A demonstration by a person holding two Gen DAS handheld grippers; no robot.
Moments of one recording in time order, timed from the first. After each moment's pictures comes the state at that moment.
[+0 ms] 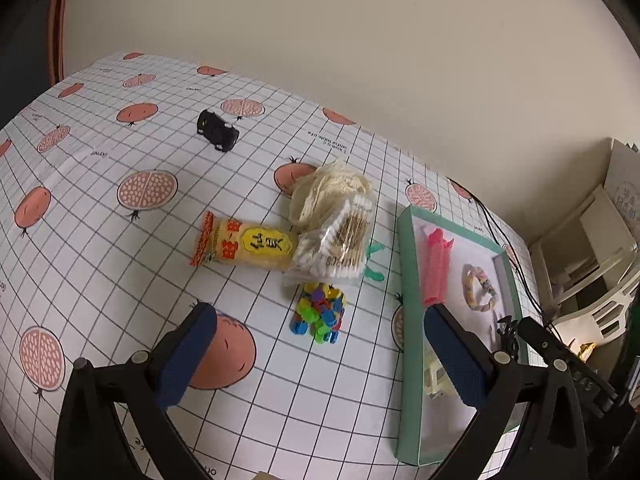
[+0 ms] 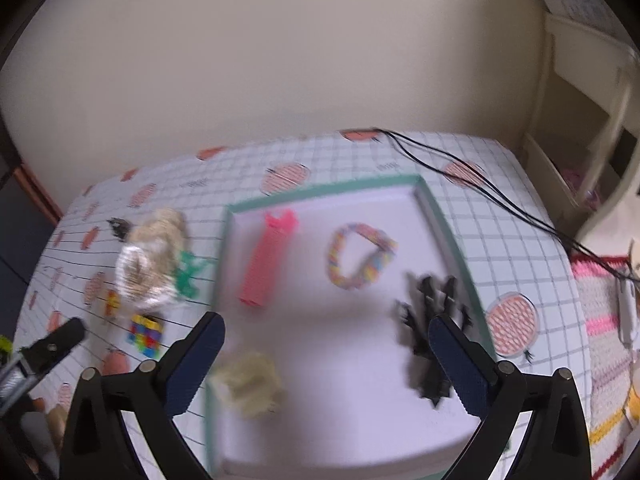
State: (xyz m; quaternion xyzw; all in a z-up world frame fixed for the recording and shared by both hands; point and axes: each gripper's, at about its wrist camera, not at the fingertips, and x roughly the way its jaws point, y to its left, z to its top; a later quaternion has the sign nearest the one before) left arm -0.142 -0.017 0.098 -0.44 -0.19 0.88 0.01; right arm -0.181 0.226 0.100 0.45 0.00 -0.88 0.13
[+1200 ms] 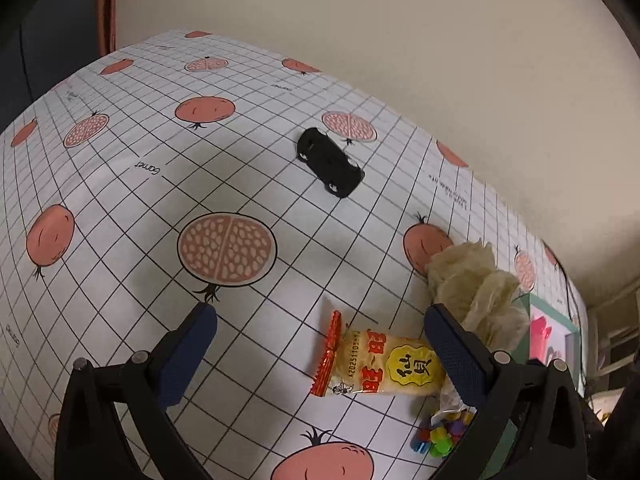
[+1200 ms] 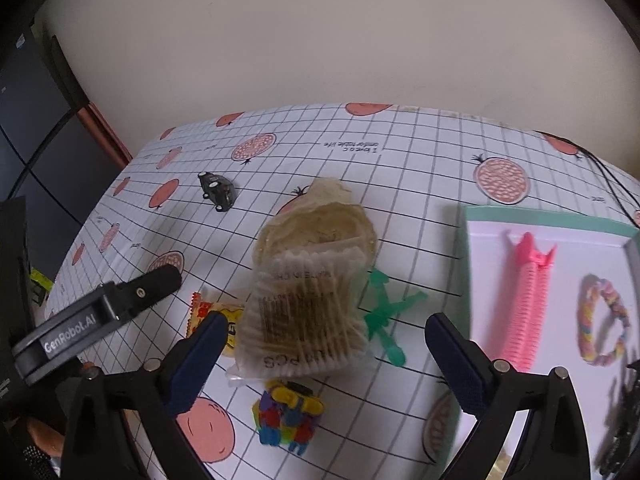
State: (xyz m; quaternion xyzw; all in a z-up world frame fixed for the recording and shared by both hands) left arm -0.215 -0.114 0.053 -0.47 -0.22 0.85 -0.09; right arm -0.216 0.049 0.047 0.48 0.03 -0.83 0.29
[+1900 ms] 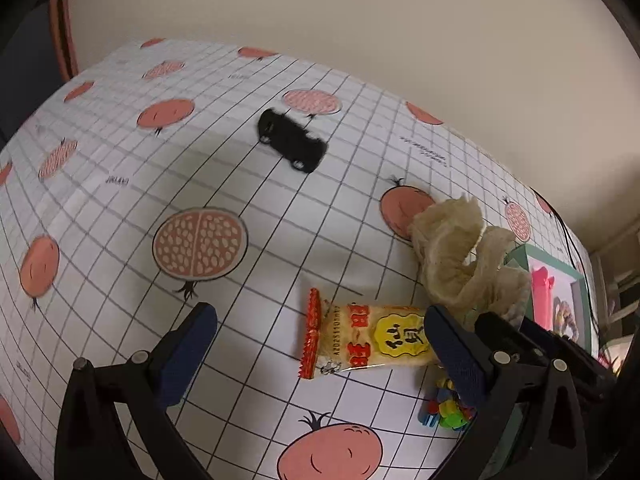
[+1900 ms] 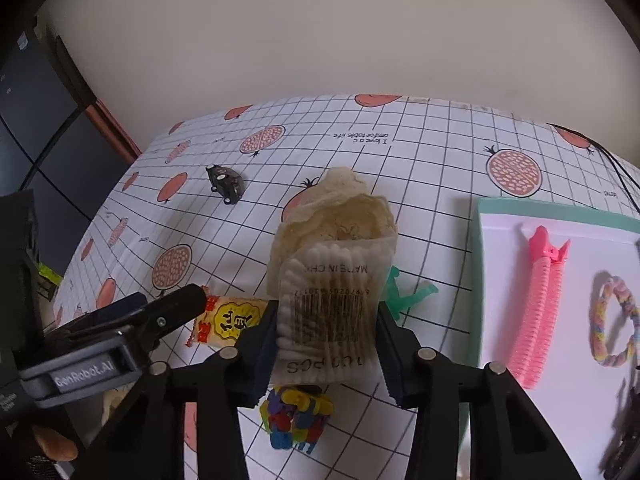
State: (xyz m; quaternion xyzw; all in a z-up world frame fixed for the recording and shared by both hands) left arm -0.218 -0.092 0.054 -0.50 -0.15 0.85 -0.04; right arm -0.218 0.053 0.046 0.49 0.02 -0.81 0.31
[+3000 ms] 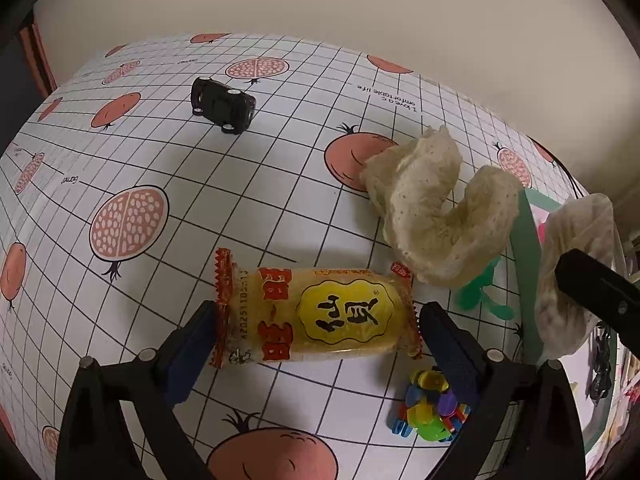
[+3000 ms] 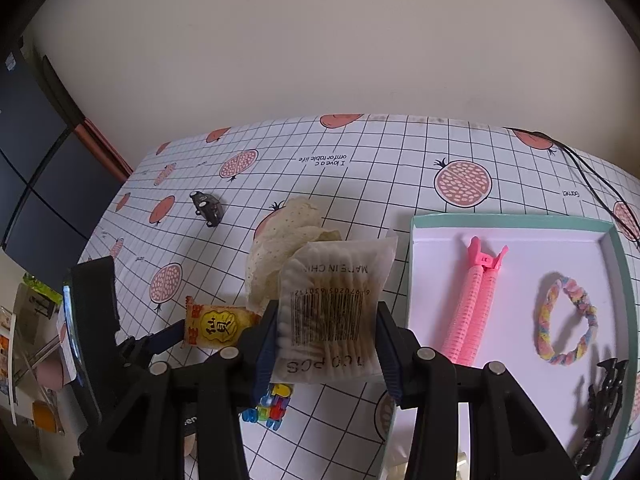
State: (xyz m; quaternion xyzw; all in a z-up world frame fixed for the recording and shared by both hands) left arm -0.228 -0.039 0.025 -0.52 -0.10 0.84 -0.03; right arm -0.230 0.091 0.073 0.49 0.01 -0.82 0.28
